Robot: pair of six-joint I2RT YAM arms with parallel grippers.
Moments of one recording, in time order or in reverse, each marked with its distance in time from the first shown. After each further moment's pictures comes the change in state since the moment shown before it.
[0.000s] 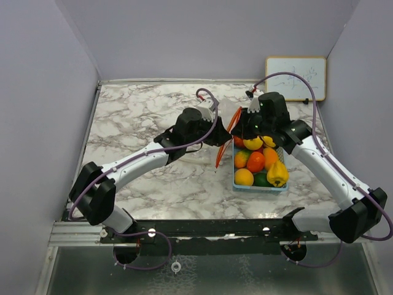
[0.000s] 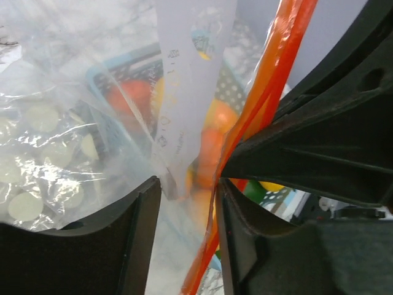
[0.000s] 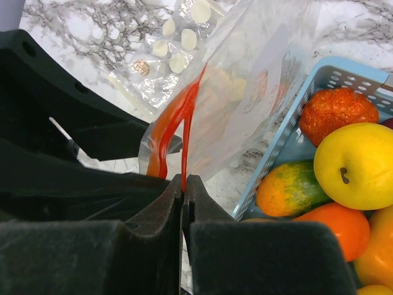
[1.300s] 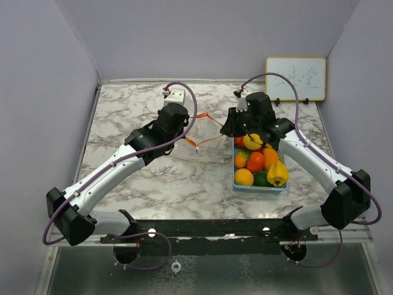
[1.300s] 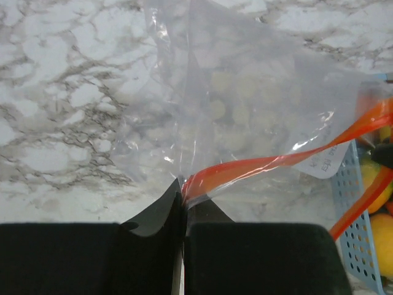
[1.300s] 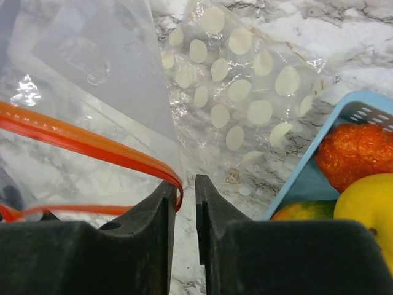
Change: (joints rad) left arm 0.002 -0.212 0.221 -0.713 -0.775 0.183; right arm 0.020 0.123 -0.013 0.152 0.018 -0.027
